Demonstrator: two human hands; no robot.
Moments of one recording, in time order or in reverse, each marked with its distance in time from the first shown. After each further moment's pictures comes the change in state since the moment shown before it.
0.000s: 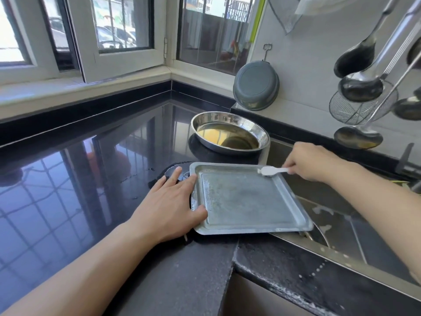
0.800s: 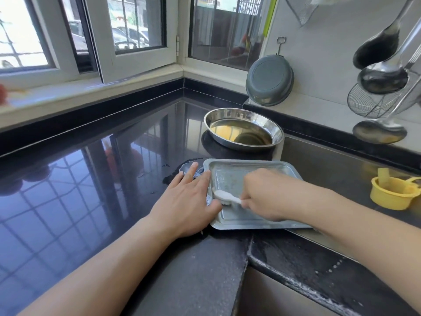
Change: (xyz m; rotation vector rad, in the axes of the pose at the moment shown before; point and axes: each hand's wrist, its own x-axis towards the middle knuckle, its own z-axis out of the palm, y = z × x) left_hand 0.001 -0.001 0.006 0.022 -0.014 0.011; right_hand -0.075 -0.133 -0.010 -0.019 -0.192 -0.296
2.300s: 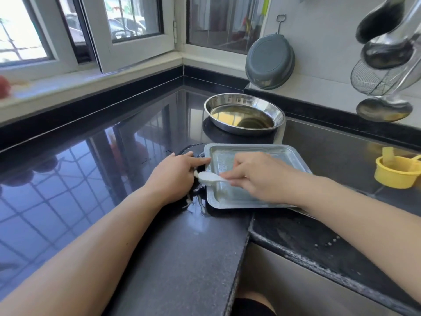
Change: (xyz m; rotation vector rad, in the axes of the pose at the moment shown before) left_hand 0.001 -0.014 -0.024 -0.175 0.052 -0.094; right_hand 0.016 0.013 0.038 0.258 0.346 -0.375
